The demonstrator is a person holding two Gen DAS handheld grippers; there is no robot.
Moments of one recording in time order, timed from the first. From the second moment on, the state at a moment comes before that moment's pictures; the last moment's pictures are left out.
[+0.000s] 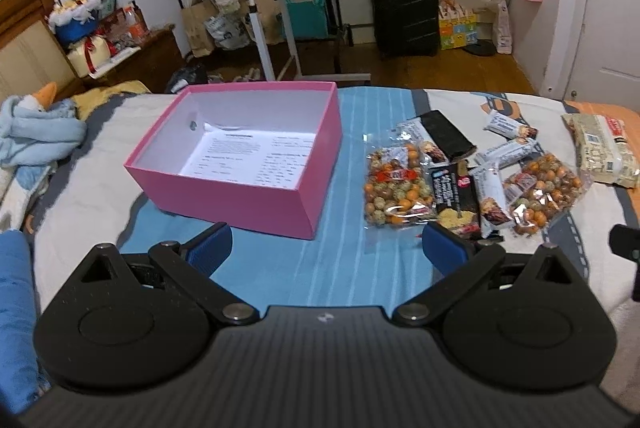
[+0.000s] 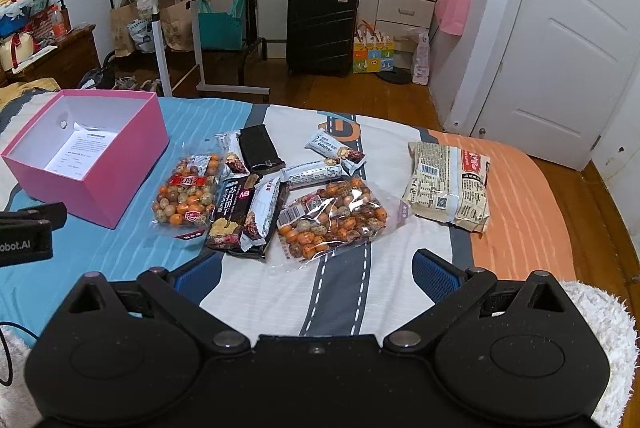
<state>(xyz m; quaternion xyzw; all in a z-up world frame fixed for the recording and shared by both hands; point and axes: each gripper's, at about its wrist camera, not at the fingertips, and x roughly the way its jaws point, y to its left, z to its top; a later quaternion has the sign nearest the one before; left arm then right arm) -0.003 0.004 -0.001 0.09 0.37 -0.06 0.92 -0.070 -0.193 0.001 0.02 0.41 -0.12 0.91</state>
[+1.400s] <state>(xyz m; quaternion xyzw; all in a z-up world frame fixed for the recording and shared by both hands) -0.006 0.009 0.005 0.05 0.38 -0.11 0.92 -0.070 -0.196 -0.001 0.01 0.41 -0.13 0.90</state>
